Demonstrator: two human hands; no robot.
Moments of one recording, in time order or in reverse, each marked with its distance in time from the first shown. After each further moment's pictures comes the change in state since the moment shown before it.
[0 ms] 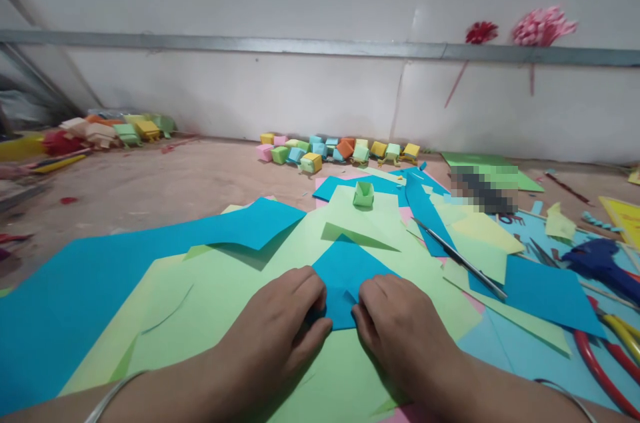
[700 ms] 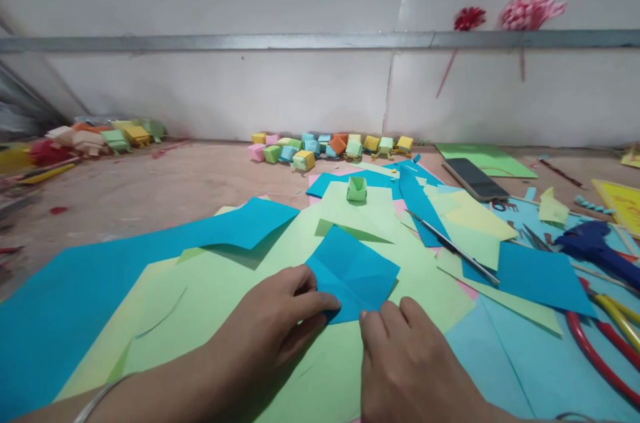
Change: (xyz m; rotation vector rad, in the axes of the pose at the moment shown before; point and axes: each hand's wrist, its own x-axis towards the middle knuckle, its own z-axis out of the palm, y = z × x) left_hand 0.003 -0.005 -0.003 -0.068 -0.014 0.111; right_hand -0.021 -0.026 -0.028 -0.192 -0.087 -0.173
